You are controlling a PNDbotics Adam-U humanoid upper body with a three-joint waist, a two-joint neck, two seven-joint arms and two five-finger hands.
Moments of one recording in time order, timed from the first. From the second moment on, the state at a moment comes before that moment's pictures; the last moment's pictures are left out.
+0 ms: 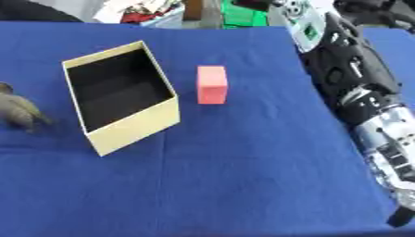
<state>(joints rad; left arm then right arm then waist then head) -0.31 0.43 0.10 -1.98 -0.22 -0.08 0.74 -1.21 -0.43 0.16 -0.73 0.71 -0.35 0.16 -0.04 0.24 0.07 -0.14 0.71</state>
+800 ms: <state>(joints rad) -0.31 0.42 0.10 -1.98 -0.21 -0.08 0.73 -1.20 -0.45 0.20 -0.79 0.73 -0.50 0.40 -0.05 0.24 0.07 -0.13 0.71</state>
